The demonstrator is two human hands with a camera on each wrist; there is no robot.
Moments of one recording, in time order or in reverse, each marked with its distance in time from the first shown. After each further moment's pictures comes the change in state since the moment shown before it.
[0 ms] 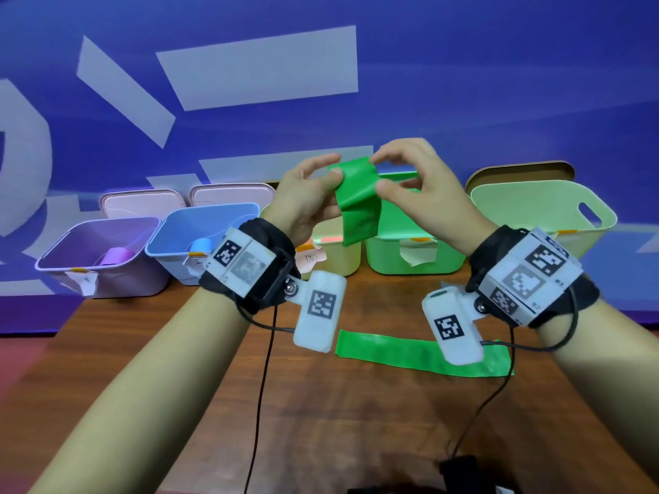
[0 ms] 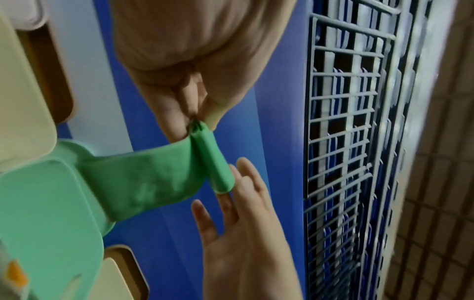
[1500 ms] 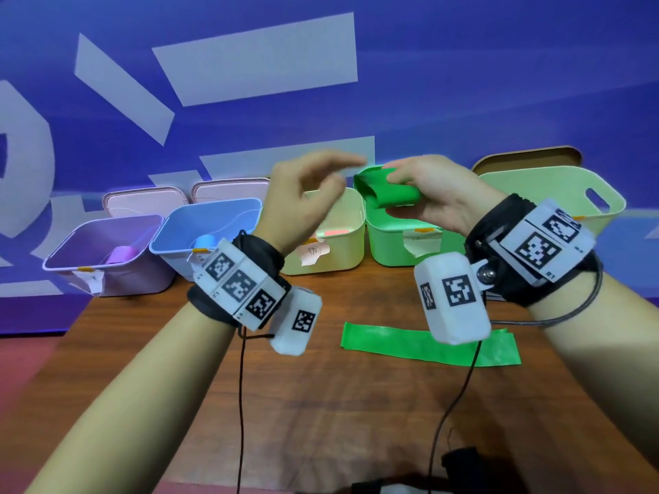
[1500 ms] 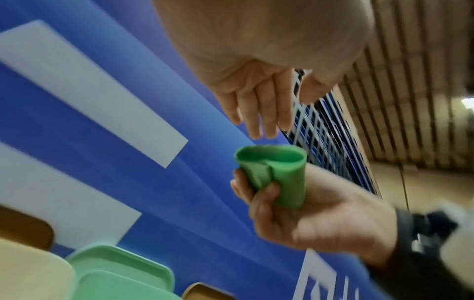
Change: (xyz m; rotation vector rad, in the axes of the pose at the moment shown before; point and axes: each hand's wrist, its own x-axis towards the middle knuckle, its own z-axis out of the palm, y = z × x) left_hand -0.024 -0.008 -0.020 0.584 -0.167 0.784; right_hand 0.014 -0.012 0.003 0.561 -0.039 0.715
